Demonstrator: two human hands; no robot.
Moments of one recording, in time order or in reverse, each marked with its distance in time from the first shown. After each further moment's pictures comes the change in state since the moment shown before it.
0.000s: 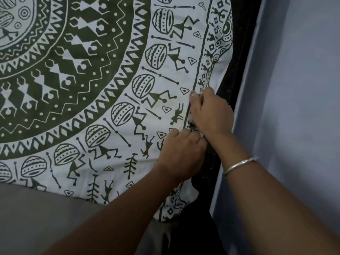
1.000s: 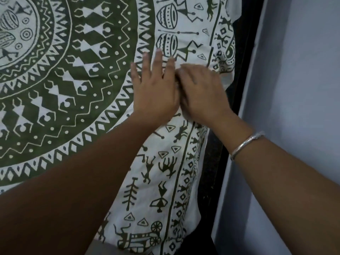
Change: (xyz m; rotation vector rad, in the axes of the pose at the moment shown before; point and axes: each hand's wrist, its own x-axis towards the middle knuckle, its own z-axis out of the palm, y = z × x) left_hand 0.103 -0.118 -0.038 0.098 0.061 -0.439; right_hand 0.085 -0.028 -0.005 -0.295 0.160 -0.608
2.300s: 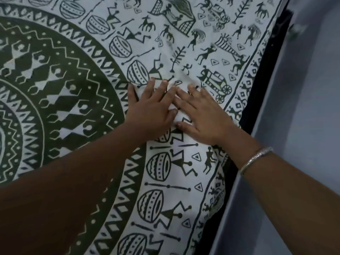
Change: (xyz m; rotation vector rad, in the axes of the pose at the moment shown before) left_hand 0.317 -0.057 -0.038 -0.061 -0.133 -0.026; right_hand 0.318 0.162 0.002 -0.056 -0.404 -0.365
